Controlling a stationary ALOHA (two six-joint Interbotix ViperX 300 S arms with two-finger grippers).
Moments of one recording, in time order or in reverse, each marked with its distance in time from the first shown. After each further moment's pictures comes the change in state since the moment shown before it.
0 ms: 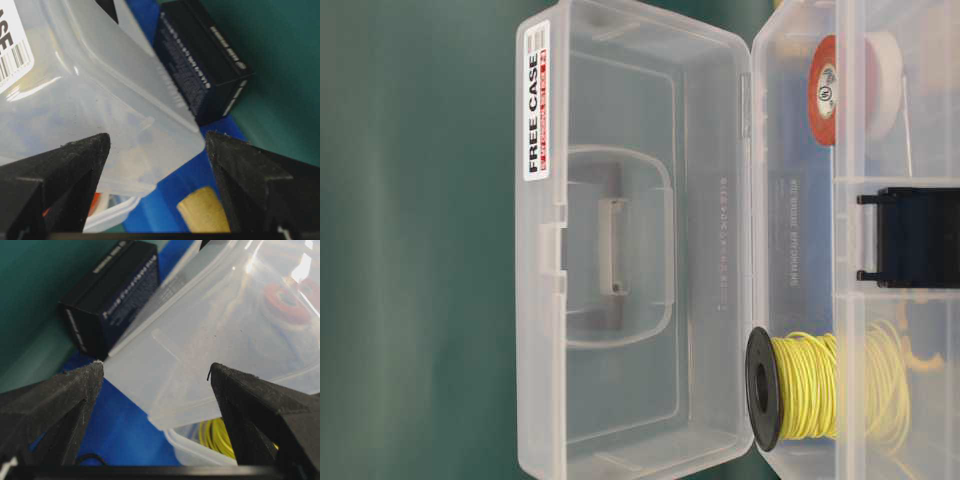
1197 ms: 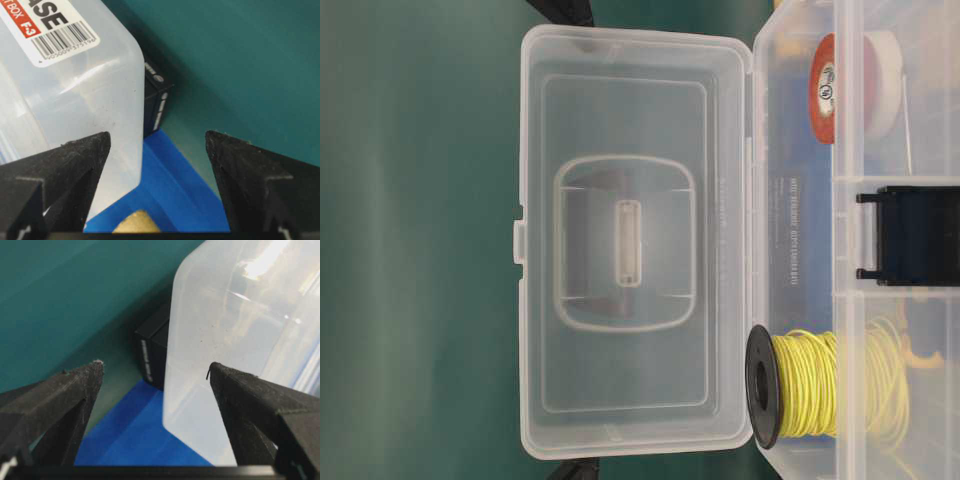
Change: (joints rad) left arm 0.149 0.146 -0.098 -0.003 -0.084 0.005; right arm -0.169 0.126 -0.061 0.000 -0.095 -0.002
